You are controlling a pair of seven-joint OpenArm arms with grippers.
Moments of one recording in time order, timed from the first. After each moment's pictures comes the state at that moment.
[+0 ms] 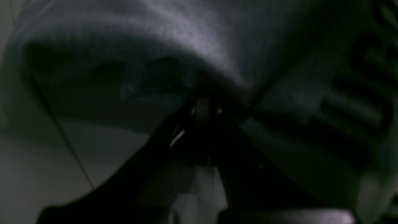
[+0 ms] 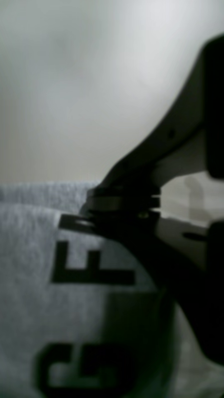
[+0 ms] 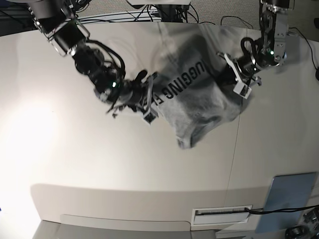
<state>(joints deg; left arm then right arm) 13.8 -21.4 0.2 84.8 -24.5 -31.3 28.7 10.7 20.7 -39.1 92.9 19.1 7.8 -54.6</state>
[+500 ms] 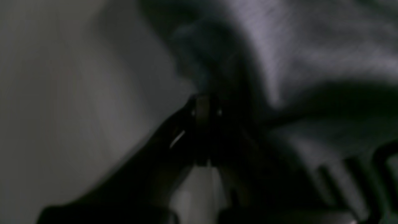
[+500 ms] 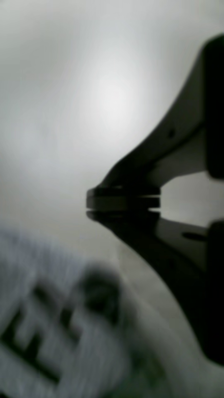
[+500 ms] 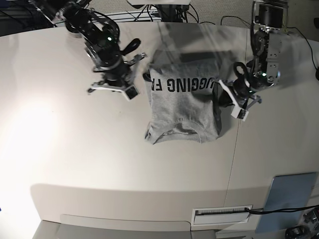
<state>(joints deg) 4.6 -19.2 1.8 82.9 -23.4 -23.7 34.6 -6.4 29.0 -37.9 114.1 -4.1 -13.0 -55.2</state>
